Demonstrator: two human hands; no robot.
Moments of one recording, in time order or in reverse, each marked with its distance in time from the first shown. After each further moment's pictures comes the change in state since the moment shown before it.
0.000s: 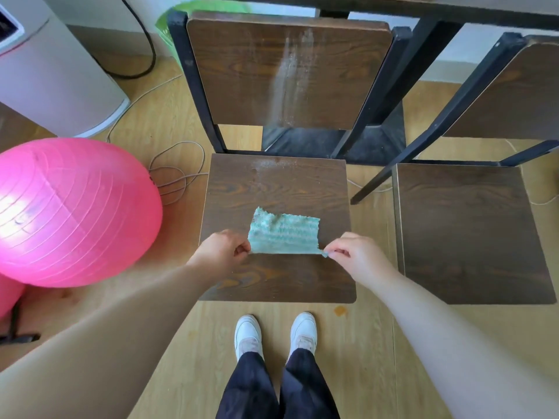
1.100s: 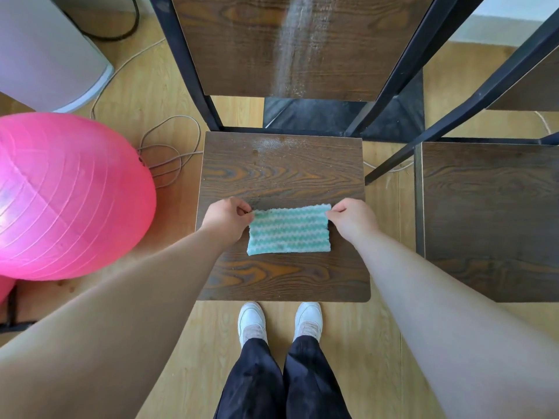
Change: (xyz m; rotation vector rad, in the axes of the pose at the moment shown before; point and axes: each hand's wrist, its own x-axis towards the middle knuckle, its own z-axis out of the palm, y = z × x) left_hand 0.079 -0.019 0.021 -0.295 0.020 -0.411; right_hand 0.096 -0.002 0.037 0.088 -0.017 0.479
